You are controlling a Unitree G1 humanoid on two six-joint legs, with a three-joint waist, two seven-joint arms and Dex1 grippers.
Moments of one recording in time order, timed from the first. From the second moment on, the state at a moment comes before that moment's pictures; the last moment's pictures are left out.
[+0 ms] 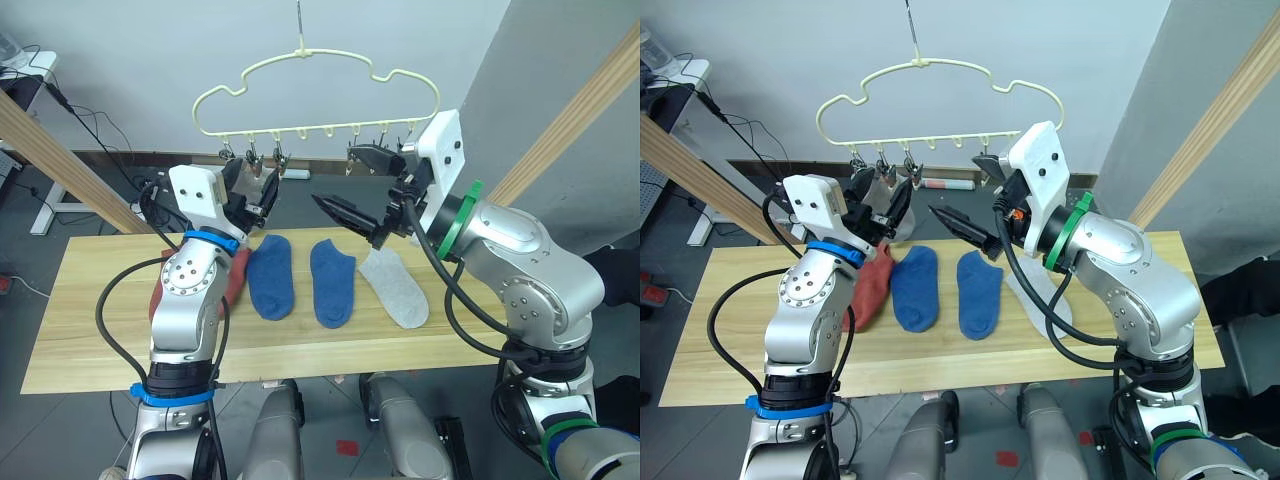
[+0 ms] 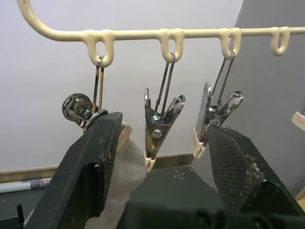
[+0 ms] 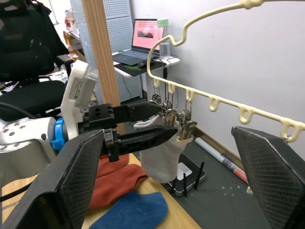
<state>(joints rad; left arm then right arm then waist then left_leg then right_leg) -0.44 0.28 0.13 -0.15 -0.20 0.22 -0.26 -0.72 -0.30 0.06 -0.56 0.49 0.90 0.47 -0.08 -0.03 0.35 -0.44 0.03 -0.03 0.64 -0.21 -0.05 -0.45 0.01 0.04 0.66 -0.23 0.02</state>
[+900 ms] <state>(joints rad) -0.51 0.28 0.13 -0.09 -0.20 0.20 -0.25 -0.72 -0.30 0.06 -0.56 0.50 0.90 0.46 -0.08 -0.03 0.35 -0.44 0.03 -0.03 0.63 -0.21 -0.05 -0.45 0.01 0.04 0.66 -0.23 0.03</state>
